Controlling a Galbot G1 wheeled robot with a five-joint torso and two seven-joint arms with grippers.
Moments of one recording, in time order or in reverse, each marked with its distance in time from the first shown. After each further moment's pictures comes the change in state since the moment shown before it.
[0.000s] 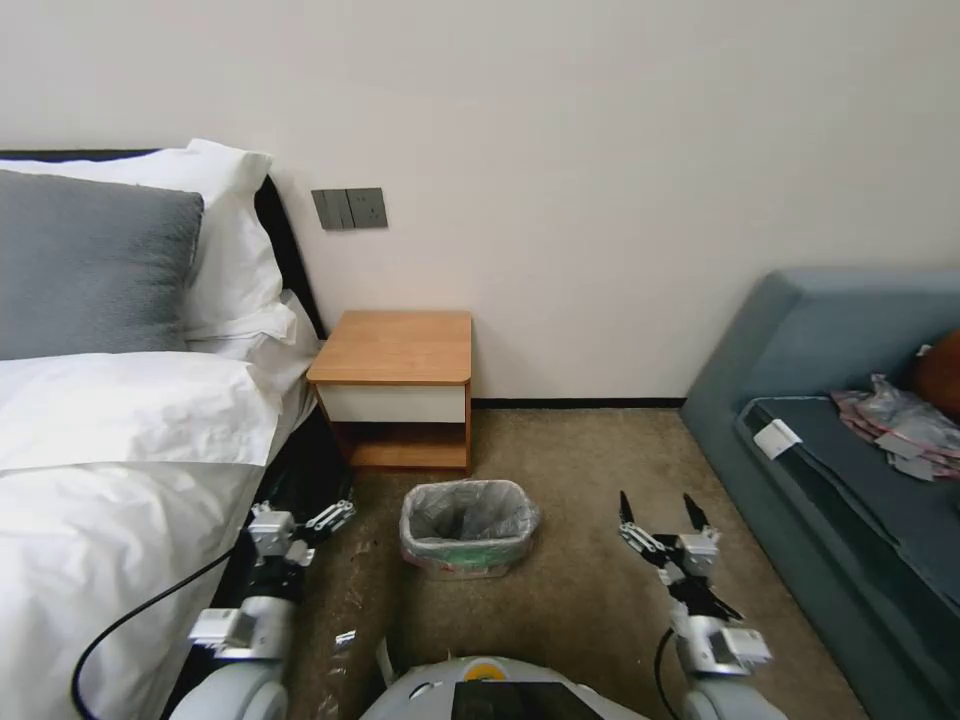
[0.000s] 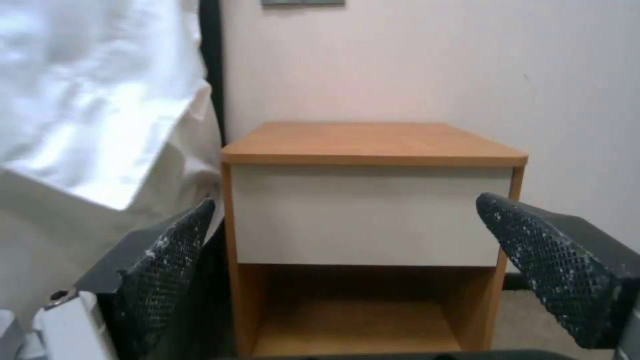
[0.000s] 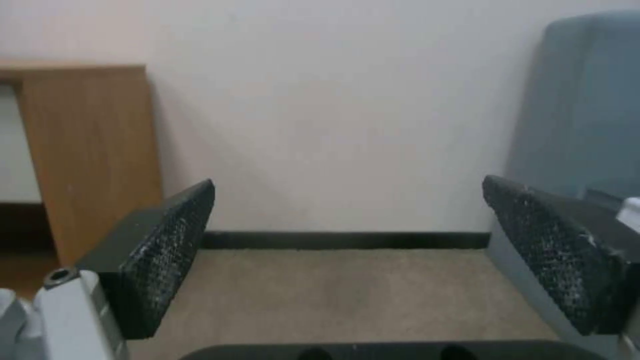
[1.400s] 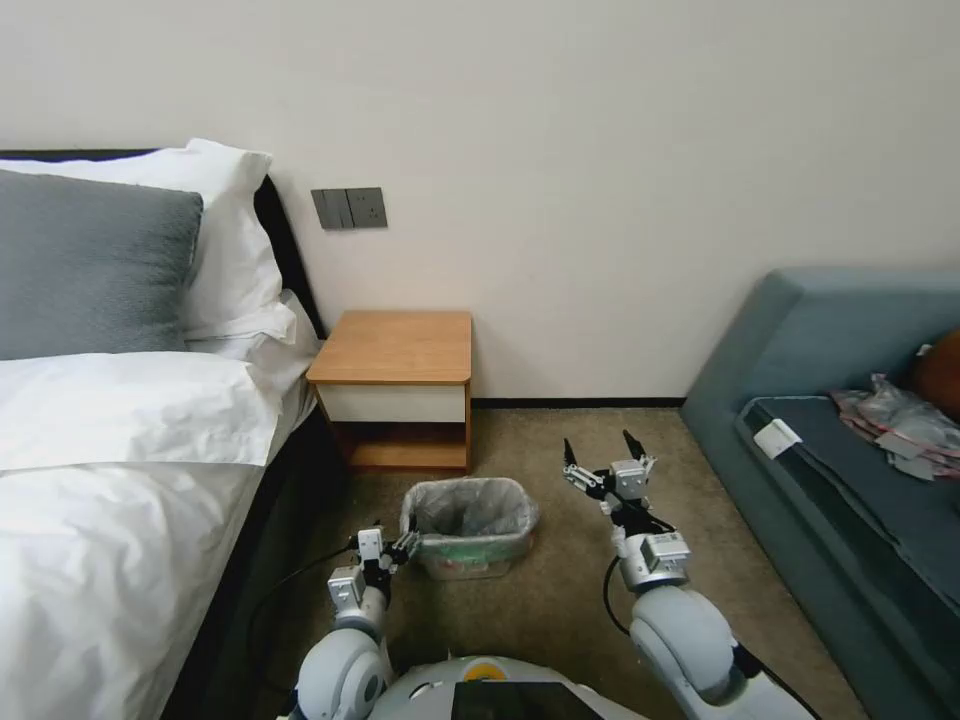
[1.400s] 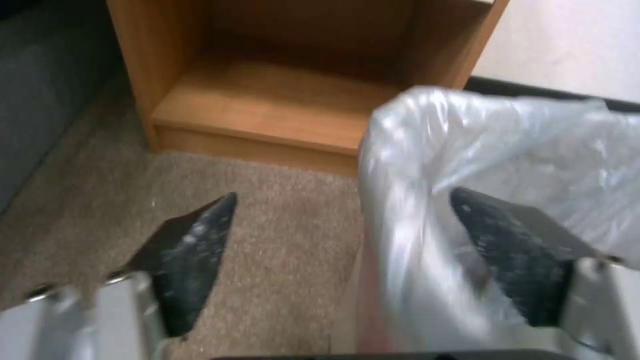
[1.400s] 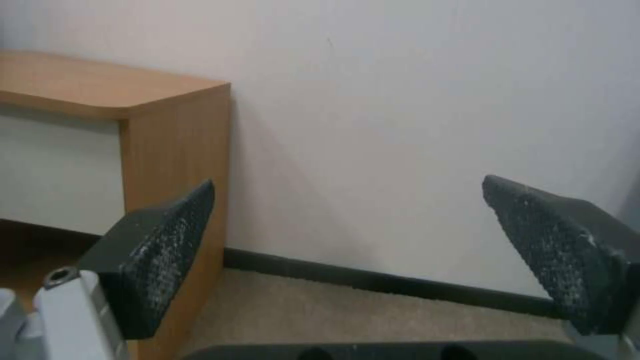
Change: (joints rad) left arm -0.274 0.072 0.411 0.254 -0.096 0.378 -0.344; right arm 0.341 -0.430 -0.420 0.079 0.003 -0.376 0.410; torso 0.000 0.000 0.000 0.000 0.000
